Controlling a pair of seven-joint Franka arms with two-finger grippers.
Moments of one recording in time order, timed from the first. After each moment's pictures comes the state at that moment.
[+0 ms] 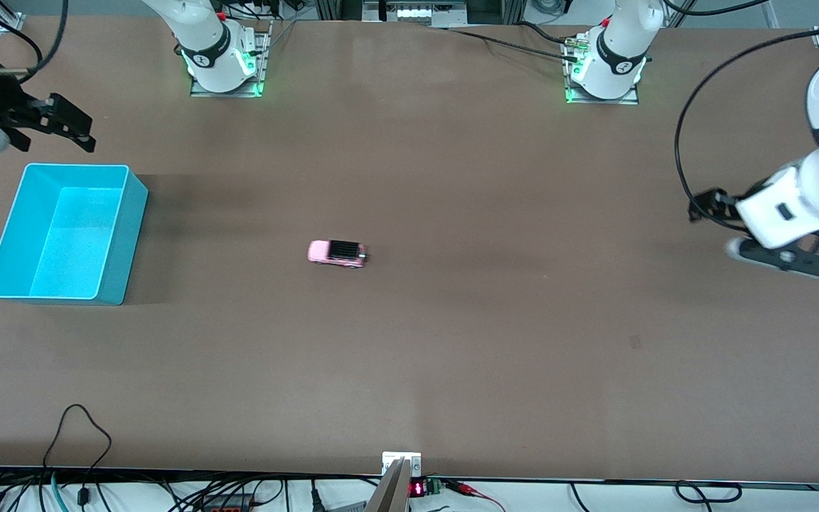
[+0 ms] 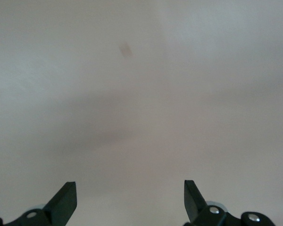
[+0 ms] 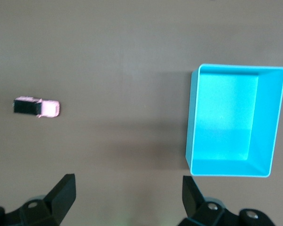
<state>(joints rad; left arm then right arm) 0.00 0.22 -0.04 -1.50 0.04 1.63 0.10 0.00 -0.07 0.06 -1.65 -0.02 1.53 0.04</state>
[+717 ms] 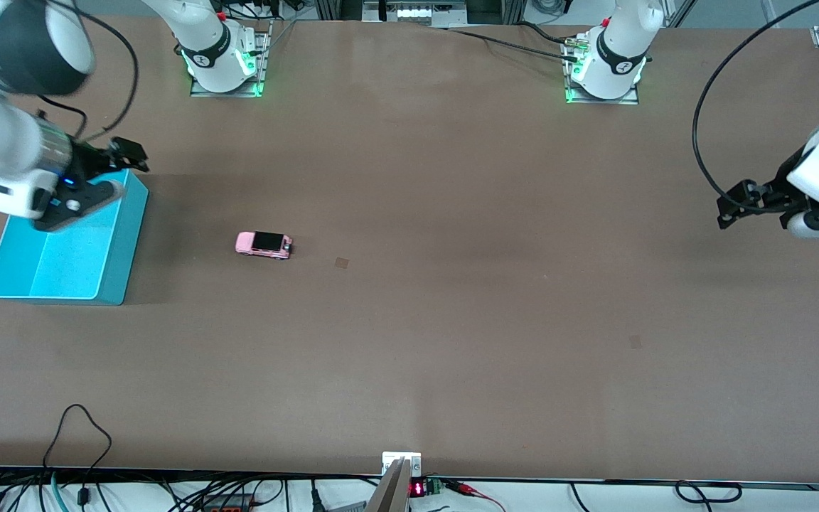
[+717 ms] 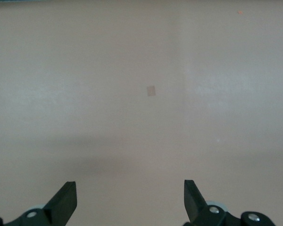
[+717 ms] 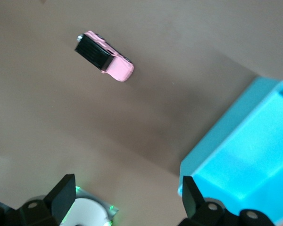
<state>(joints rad) -0.02 0.02 0.02 -1.72 0.04 1.82 0.02 0.02 0.08 0.07 -1.83 -0.02 1.64 -0.51</state>
